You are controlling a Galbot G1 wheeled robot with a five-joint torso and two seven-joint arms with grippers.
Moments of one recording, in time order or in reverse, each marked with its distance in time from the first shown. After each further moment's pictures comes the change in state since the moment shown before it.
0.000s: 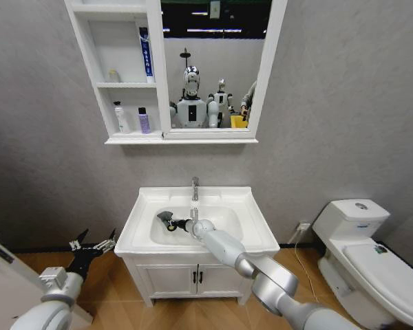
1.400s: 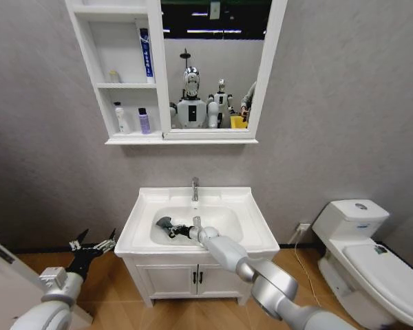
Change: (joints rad) left arm 0.000 0.000 0.000 0.000 0.000 0.000 0.000; right arm -0.044 -0.001 0.027 -0.054 -0.220 0.014 -0.011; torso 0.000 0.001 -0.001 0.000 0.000
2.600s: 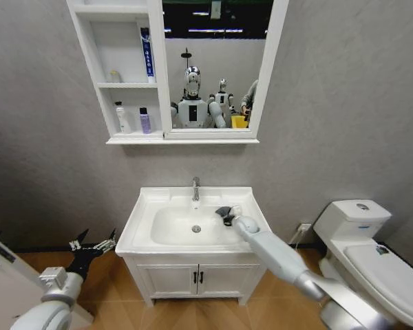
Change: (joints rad) left arm 0.000 0.000 0.000 0.000 0.000 0.000 0.000; right arm -0.195 -0.626 0.220 0.810 0.044 -0.366 0.704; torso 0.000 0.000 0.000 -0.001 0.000
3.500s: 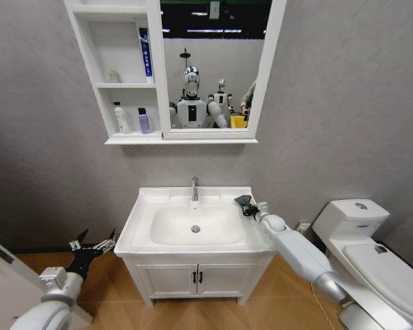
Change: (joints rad) left arm 0.000 0.000 0.000 0.000 0.000 0.000 0.000; right arm 0.039 0.058 0.043 -0.268 -0.171 0.303 -0.244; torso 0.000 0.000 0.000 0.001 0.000
